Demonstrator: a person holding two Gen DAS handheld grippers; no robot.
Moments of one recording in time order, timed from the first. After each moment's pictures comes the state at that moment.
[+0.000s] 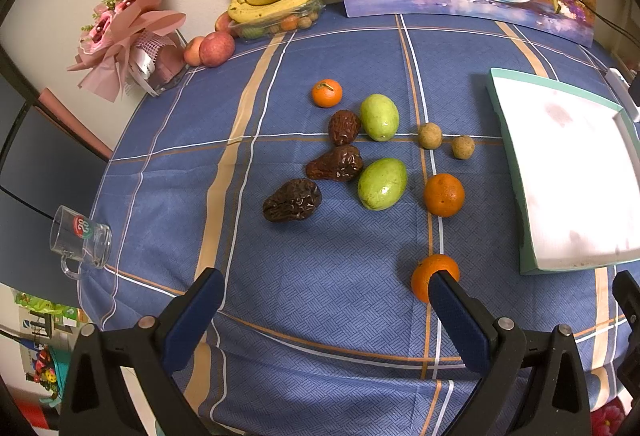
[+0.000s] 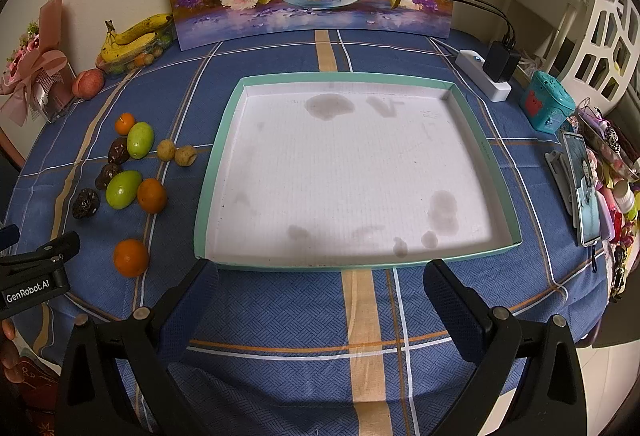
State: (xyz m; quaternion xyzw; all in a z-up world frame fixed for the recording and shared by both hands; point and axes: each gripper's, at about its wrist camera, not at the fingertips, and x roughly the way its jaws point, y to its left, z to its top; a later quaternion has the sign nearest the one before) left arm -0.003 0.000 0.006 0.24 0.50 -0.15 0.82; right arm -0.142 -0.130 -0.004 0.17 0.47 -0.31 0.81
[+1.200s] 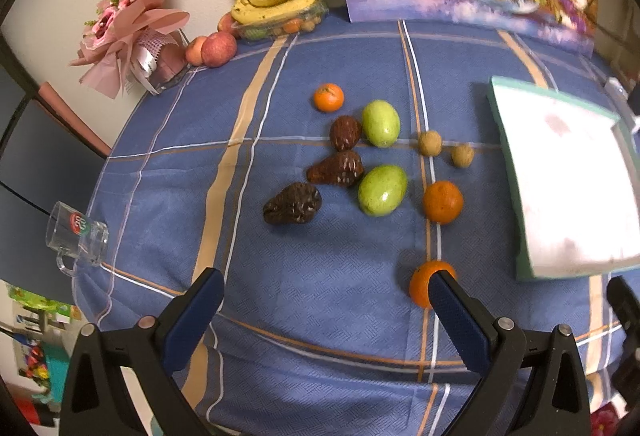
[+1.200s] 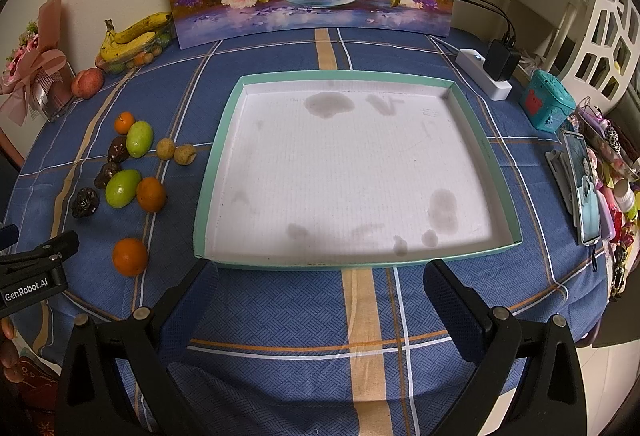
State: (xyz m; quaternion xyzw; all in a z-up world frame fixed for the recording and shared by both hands) left arm 0.000 0.006 0.011 0.21 0.49 -0.16 0.83; right arm -0.141 -0.130 -0.003 0.17 0.47 -0.31 0.81
